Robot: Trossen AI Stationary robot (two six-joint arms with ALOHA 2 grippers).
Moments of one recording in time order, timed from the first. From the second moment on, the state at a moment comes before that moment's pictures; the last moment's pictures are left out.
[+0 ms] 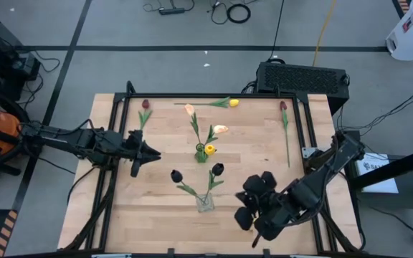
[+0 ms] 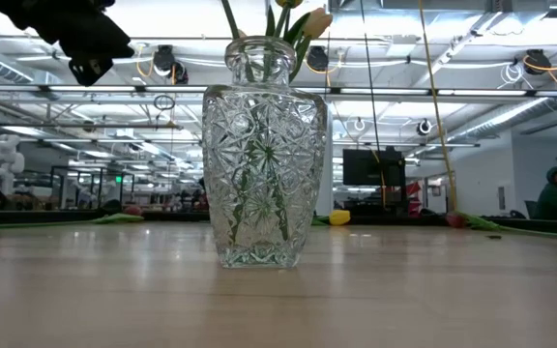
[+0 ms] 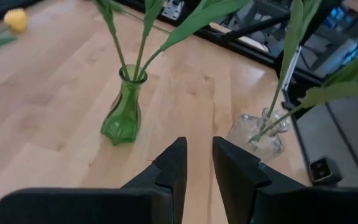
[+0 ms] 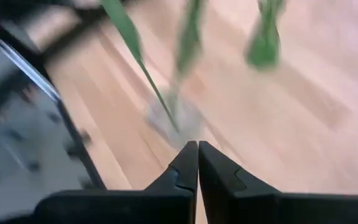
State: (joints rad) left arm -0.17 0.58 0.55 -0.37 -0.11 -0.46; right arm 0.70 1.73 1.79 -1.17 0.62 1.33
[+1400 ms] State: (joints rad) left arm 0.69 1.00 0.75 -0.63 -0.17 -0.64; right arm 0.49 1.17 0.78 -0.68 0.21 1.44
